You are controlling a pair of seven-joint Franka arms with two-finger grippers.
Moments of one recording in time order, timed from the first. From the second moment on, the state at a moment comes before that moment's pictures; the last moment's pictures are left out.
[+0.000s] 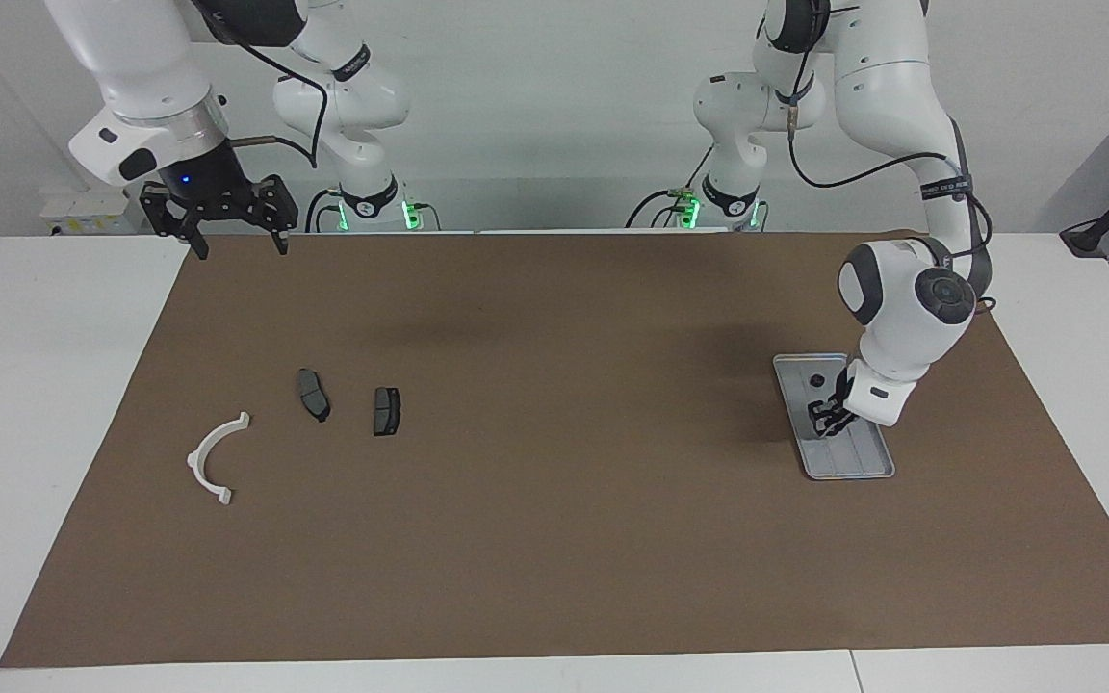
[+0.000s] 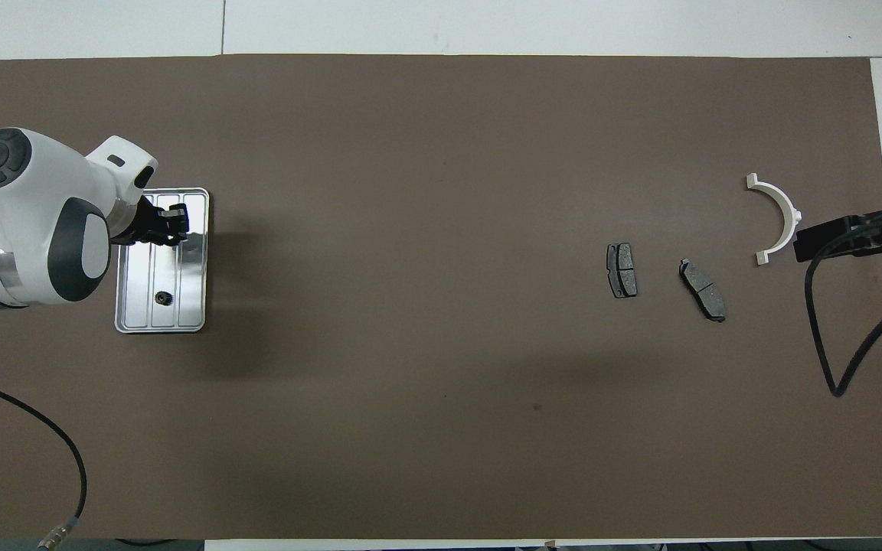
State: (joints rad) left arm -0.06 0.35 0.05 -1.91 -0.01 2.25 -0.10; right arm 0.03 -0.05 -0.01 -1.60 -0.04 1.54 -0.07
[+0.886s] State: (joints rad) left arm -0.05 0.35 0.05 -1.95 -0.01 2.29 -0.02; right arm 0.04 -0.05 -0.01 -1.60 -0.04 1.54 -0.07
